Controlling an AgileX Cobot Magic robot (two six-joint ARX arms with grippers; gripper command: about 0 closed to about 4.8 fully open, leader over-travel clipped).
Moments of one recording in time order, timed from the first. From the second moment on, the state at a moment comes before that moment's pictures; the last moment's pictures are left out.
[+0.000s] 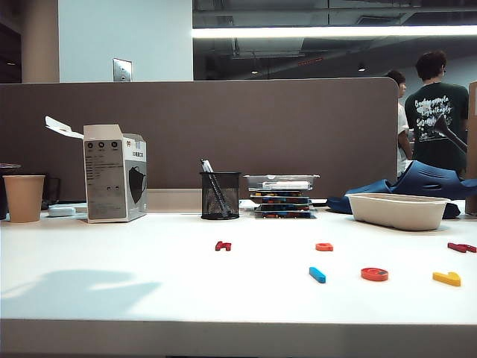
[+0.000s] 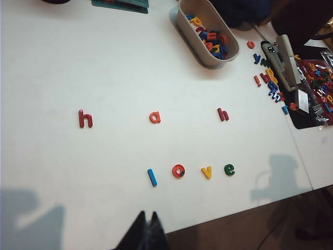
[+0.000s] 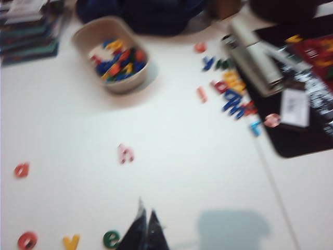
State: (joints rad) left arm -1.00 1.14 1.40 -0.88 -0.31 -0.73; right arm -0.30 0.66 0.95 -0.85 -0.18 0.03
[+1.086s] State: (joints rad) left arm -0.06 0.73 1.27 -0.74 -0.24 -0.02; right arm -0.08 0.15 0.44 -0.50 -0.21 0.13
